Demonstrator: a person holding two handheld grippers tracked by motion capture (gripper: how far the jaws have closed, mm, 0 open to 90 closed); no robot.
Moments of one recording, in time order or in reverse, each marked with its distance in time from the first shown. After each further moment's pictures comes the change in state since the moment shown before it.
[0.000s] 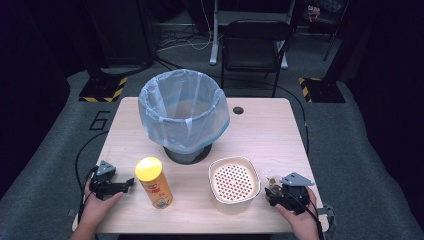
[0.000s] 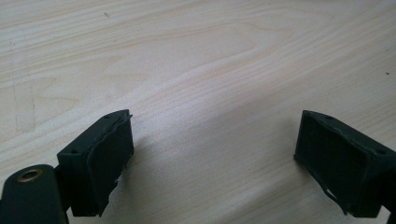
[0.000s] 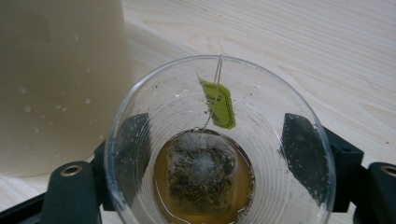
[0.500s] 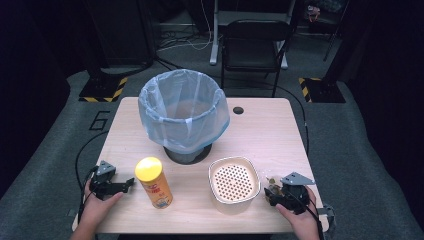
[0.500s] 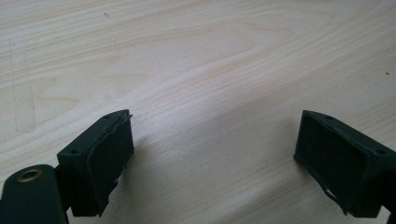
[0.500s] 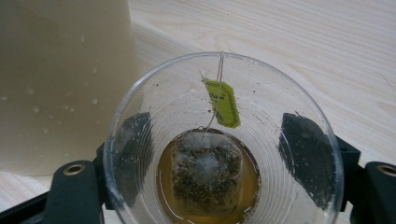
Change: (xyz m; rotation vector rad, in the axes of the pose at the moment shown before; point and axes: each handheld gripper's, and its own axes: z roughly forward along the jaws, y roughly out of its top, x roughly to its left) left arm 0.000 0.000 0.000 -0.006 0.004 0.006; right arm -0.003 -0.001 0.002 -0.001 0.053 0.019
